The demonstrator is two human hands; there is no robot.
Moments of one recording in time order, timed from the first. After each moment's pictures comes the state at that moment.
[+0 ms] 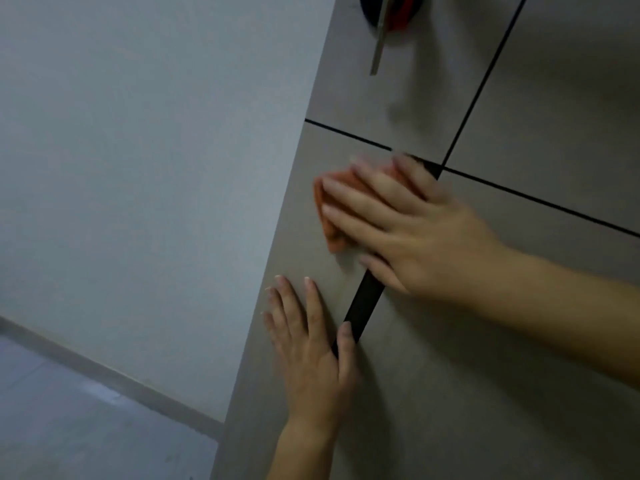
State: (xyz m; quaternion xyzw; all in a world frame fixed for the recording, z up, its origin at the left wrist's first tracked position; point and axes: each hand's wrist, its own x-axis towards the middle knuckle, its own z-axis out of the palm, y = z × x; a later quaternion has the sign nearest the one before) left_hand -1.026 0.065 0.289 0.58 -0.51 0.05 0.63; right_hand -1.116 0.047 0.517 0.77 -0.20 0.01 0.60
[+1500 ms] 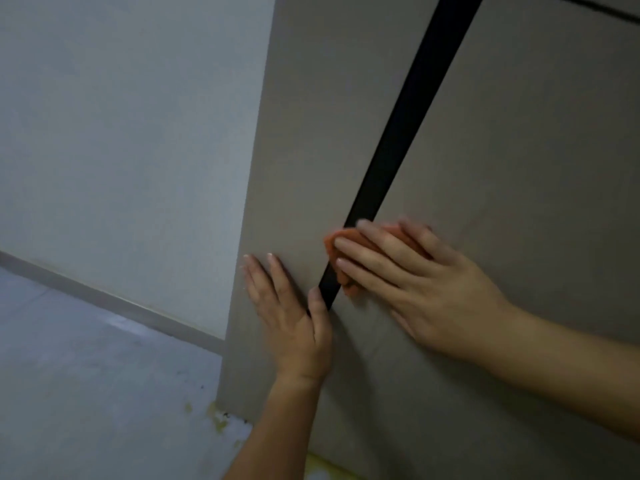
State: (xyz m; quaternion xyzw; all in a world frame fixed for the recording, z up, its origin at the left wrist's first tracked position) left_hand -1.037 0.069 0.191 0.60 -0.45 -0.02 0.66; right_hand -1.187 0.073 0.364 0.82 -0.19 -0.04 0.54
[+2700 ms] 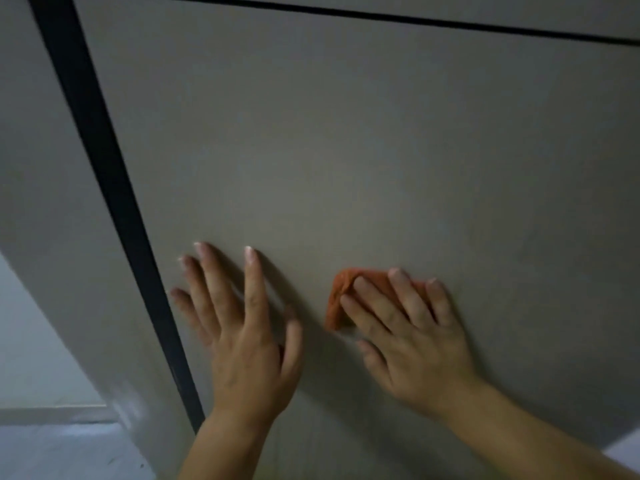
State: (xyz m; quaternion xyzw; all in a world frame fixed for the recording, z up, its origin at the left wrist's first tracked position) left_hand -1.127 0.100 0.281 0.52 -0.67 0.12 0.52; right_hand -1.344 0.122 0.286 0.72 -0.45 0.19 0.49
